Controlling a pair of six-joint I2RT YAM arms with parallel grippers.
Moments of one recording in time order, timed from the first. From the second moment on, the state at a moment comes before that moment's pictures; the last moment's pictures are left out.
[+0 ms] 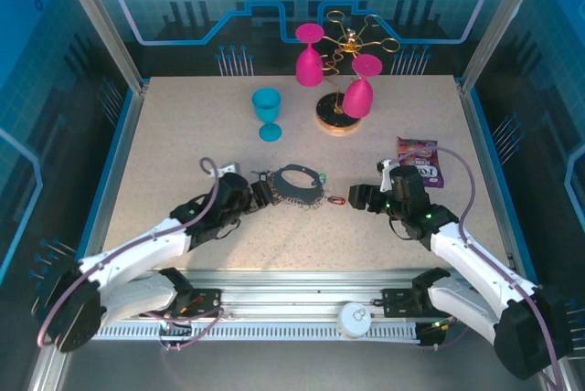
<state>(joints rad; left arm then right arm) -0.67 1.09 0.60 -0.26 -0.22 -0.96 0.39 0.93 0.51 -0.30 -0.11 0.45</state>
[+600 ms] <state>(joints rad) -0.77 1.61 1.04 -0.53 -0.37 -1.11 0.39 0.88 0.52 -0.41 0.03 0.49</state>
